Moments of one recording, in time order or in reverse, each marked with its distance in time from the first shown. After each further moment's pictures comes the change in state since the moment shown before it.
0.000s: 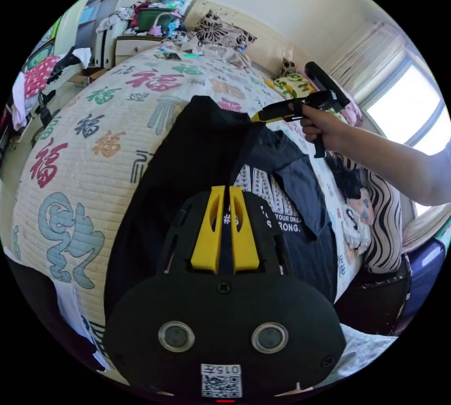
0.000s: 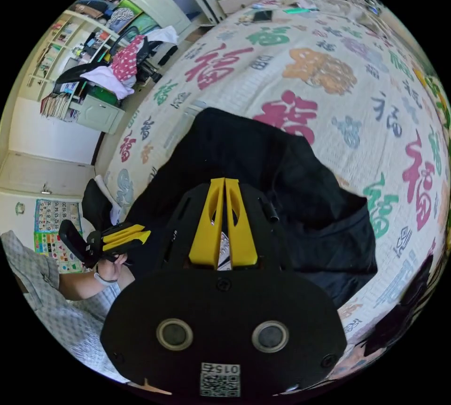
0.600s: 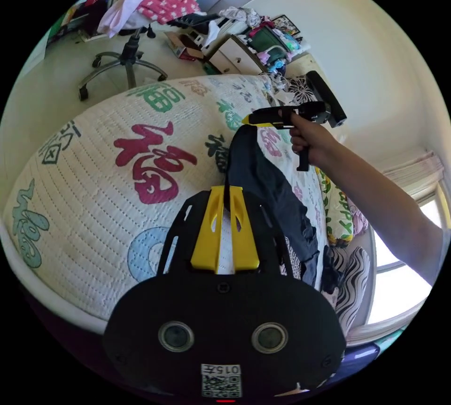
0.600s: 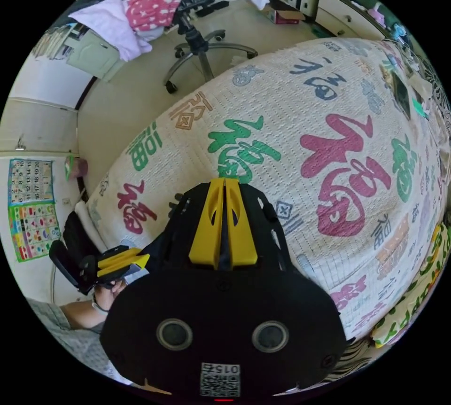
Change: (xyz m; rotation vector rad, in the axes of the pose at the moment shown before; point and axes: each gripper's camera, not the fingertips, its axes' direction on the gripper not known) left arm -0.261 -0.006 -0.087 0.240 0.042 -0.539; right arm -0.229 -0.215 0.139 -0.205 0.156 -0.352
